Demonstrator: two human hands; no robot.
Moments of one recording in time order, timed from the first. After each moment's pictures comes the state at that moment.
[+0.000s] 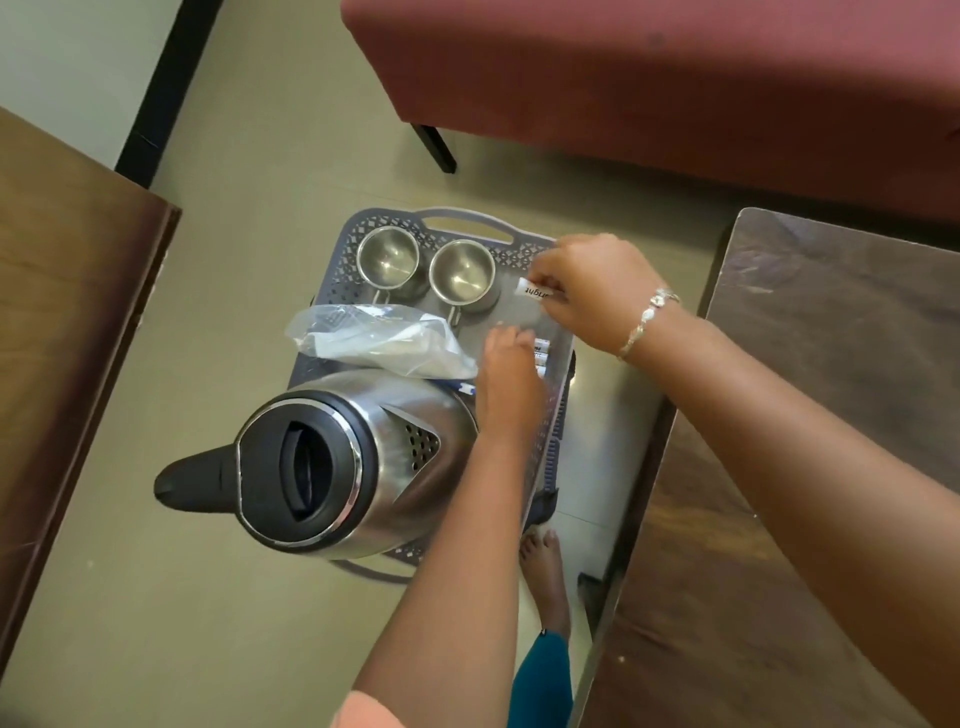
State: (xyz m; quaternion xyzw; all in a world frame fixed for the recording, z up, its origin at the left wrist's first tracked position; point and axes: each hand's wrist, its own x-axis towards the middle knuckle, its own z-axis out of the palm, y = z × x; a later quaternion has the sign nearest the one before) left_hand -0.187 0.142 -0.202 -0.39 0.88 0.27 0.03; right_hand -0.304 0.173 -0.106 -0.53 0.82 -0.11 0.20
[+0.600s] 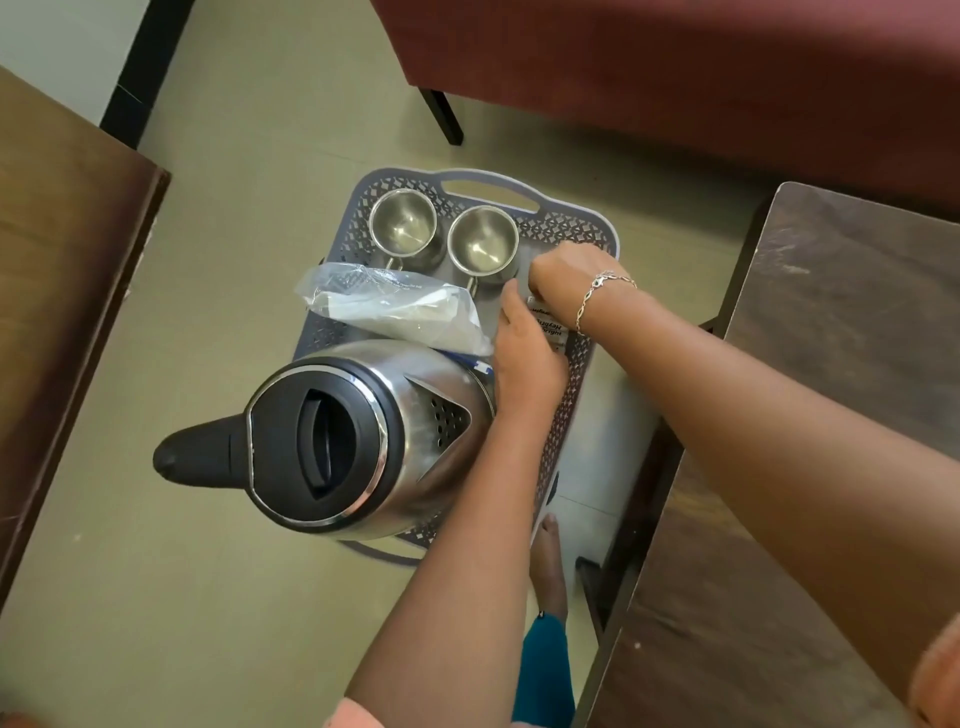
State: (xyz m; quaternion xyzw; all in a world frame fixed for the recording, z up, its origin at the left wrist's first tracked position) left_hand -0.187 0.144 -0.182 -0.50 0.76 0.42 -0.02; right_hand -0.284 0.140 -0.151 -0.52 0.80 0.03 0.29
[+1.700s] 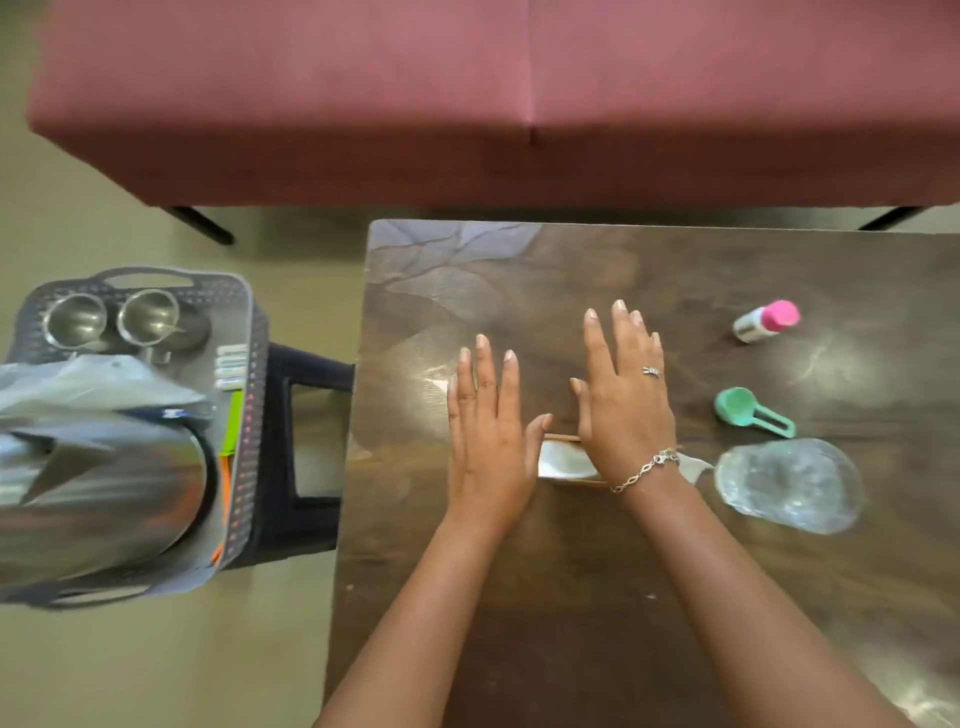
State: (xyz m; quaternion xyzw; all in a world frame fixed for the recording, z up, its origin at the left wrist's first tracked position) left_hand -0.234 0.439 -0.122 -0.16 0.96 0.25 -0.03; right_hand -0.317 0.543 -0.104 -0.22 0.97 -0.11 -0.01
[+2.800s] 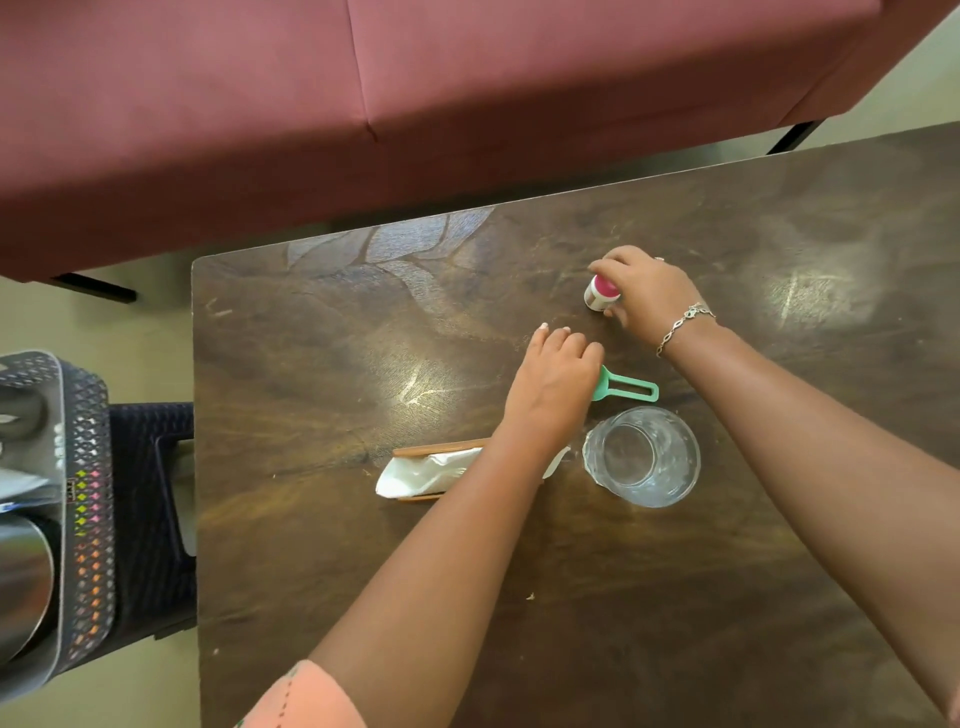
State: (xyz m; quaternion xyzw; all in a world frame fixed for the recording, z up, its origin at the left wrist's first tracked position) left_hand -0.369 0.605 -0.142 0.12 0.97 0.16 0.10; right_hand -0.473 0.717 -0.130 -0.21 0.97 -0.06 0.14
